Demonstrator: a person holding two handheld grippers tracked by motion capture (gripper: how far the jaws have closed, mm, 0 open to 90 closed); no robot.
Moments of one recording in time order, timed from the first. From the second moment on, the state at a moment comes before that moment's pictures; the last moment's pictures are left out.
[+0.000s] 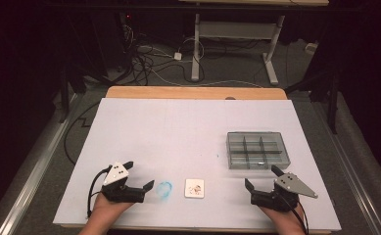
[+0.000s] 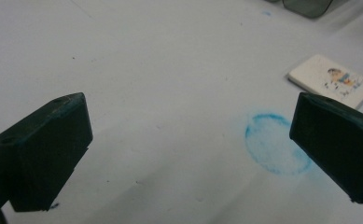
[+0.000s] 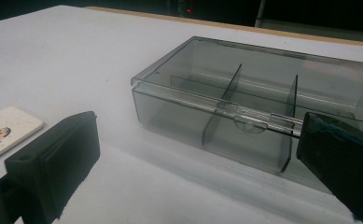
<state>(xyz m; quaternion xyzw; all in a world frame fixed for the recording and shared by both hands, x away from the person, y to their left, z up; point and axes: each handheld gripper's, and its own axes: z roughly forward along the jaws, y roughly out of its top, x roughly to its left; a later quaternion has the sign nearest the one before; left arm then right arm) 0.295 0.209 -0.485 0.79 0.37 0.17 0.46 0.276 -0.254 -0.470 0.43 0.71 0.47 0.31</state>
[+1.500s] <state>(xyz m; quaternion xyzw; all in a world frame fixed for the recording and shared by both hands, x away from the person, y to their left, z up) 0.300 0.209 -0.487 0.80 0.37 0.14 0.46 0.272 -0.265 -0.469 0.45 0.71 0.45 0.30</state>
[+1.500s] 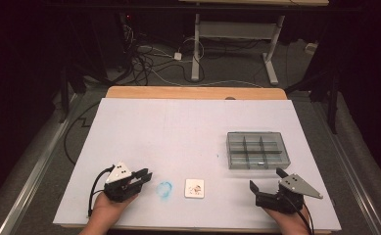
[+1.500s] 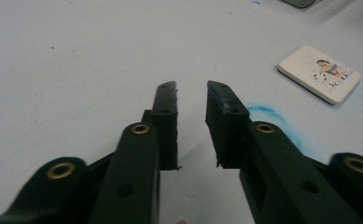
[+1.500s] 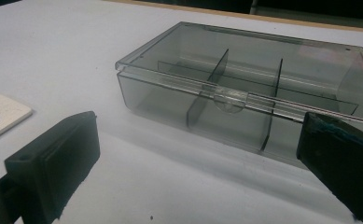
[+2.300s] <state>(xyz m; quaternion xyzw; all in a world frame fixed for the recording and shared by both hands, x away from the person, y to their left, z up) 0.304 0.207 -0.486 0.80 0.38 0.12 0.45 0.270 -0.260 -0.466 0.44 0.71 0.45 0.31</state>
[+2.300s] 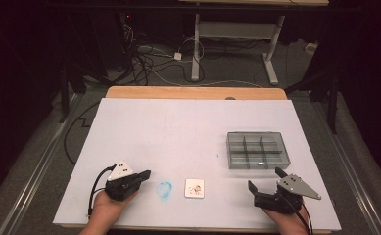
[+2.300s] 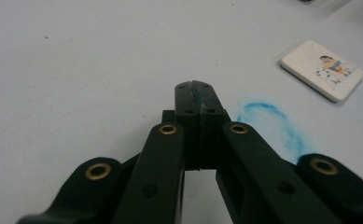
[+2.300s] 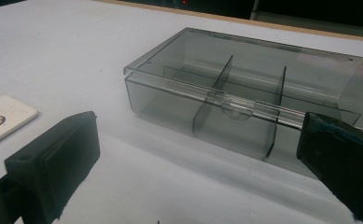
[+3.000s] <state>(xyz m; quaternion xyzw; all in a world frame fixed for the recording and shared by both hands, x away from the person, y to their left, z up) 0.300 0.115 -0.474 0.84 0.30 0.05 0.46 0.269 -0.262 -0.469 0.44 0.72 0.45 0.31</state>
